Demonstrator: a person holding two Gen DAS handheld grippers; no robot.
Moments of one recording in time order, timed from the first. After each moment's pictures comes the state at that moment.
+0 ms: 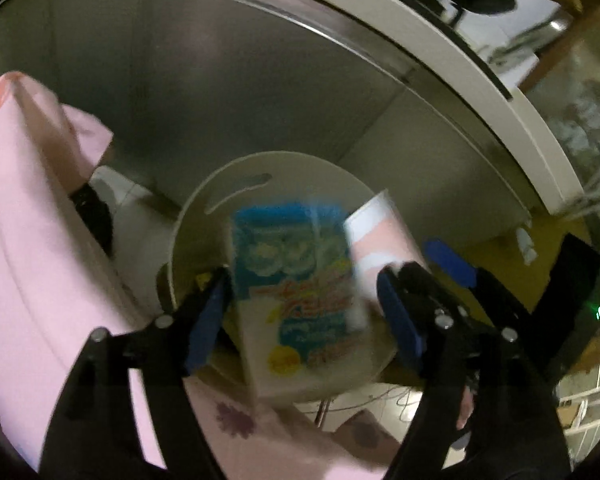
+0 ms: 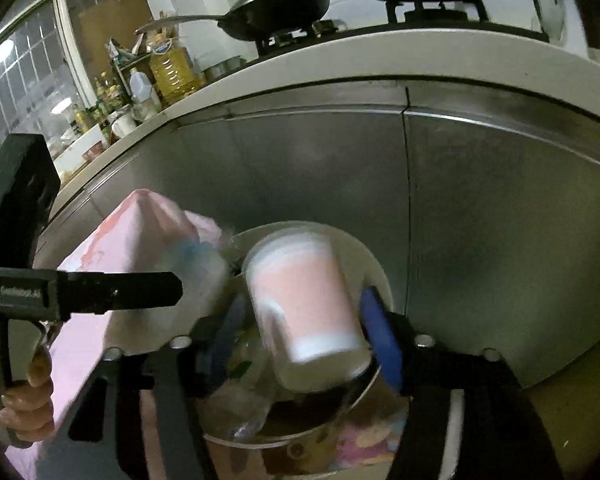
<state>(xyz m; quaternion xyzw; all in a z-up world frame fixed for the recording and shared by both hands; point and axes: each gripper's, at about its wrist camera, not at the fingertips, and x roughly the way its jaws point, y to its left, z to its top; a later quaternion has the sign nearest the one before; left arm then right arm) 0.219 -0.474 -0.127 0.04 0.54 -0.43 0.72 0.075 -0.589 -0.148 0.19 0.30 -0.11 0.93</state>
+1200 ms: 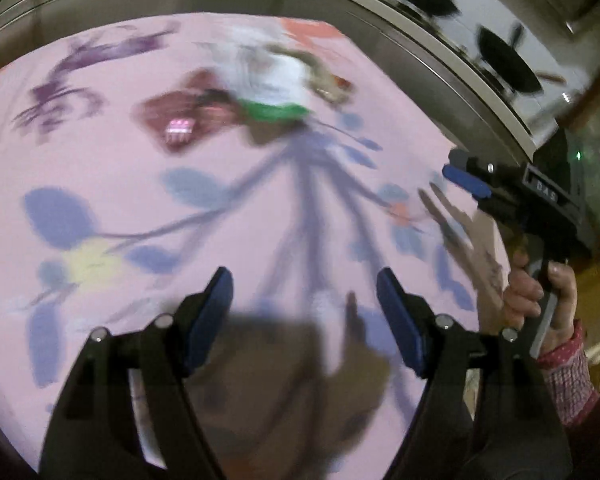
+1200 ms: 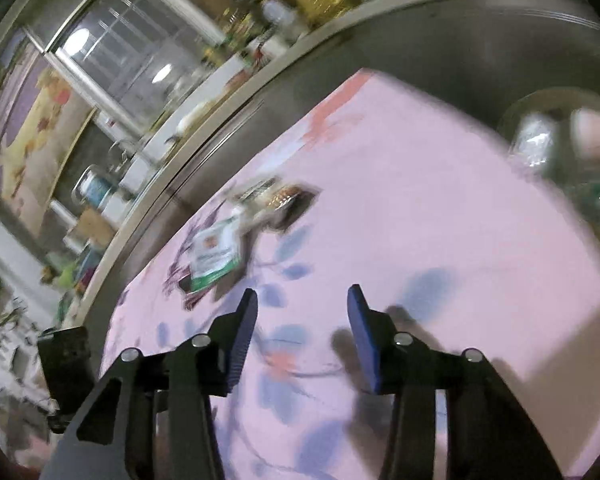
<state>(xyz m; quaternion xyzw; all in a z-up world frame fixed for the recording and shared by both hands) 0.074 -0.037 -0.133 -0.07 0.49 -0.28 0.82 0.085 -0.344 -0.138 0.28 0.37 0.17 0.87</state>
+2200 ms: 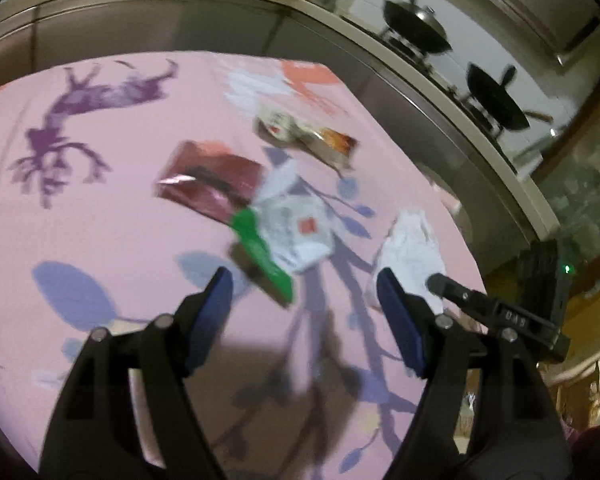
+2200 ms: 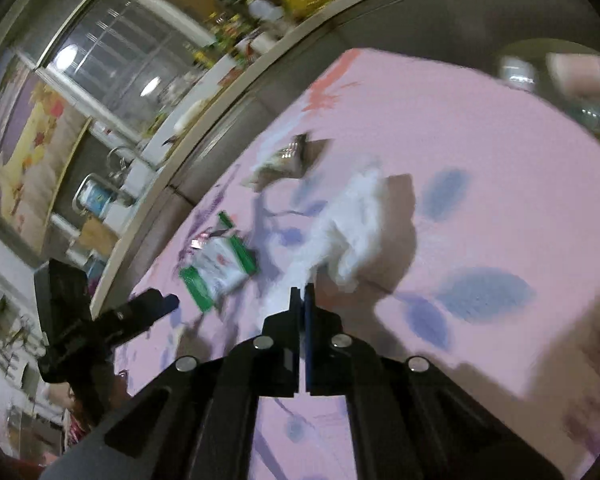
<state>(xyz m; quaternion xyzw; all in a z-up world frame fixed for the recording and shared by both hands) 0.101 -0.047 -0.109 -0.09 0.46 -0.31 0.83 0.016 -0.336 -0.154 0.32 0.36 0.12 0.87</state>
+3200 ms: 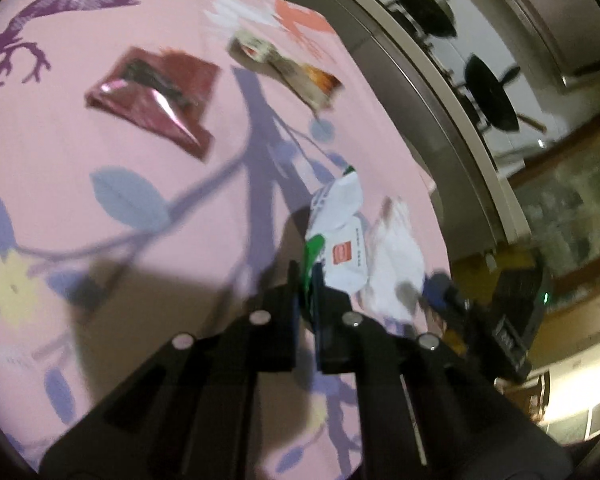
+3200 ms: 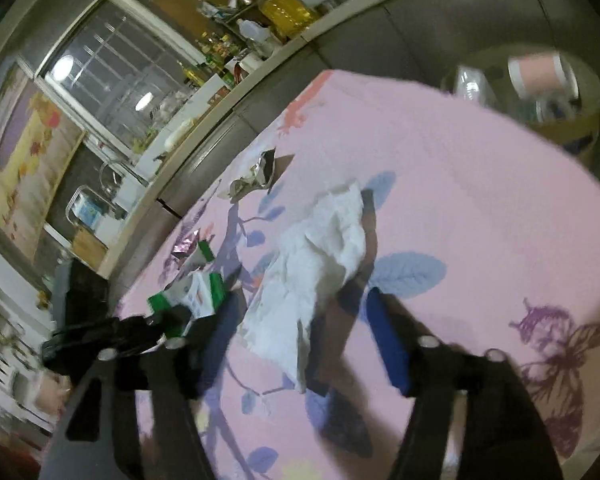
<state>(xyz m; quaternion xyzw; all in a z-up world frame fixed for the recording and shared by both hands) 0.097 -0.070 -0.146 -0.17 0.53 -0.35 0.75 0.003 -0.348 -0.163 0.30 0.34 0.10 0.89</state>
